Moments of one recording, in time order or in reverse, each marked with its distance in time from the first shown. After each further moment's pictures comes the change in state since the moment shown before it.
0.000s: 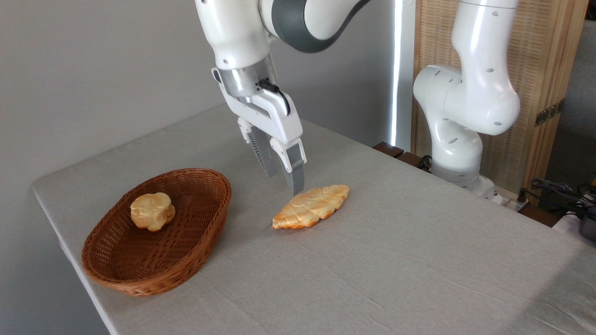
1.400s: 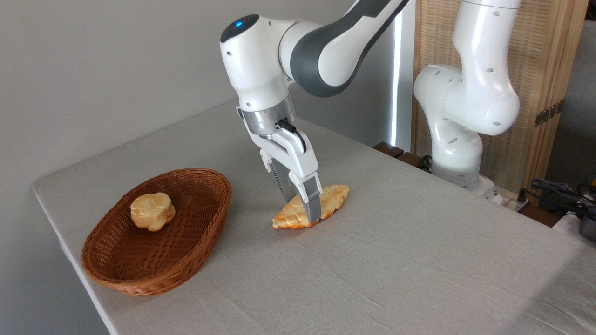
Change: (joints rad) arm -0.010 -0.008 0.001 -0.204 0.038 0.190 0.015
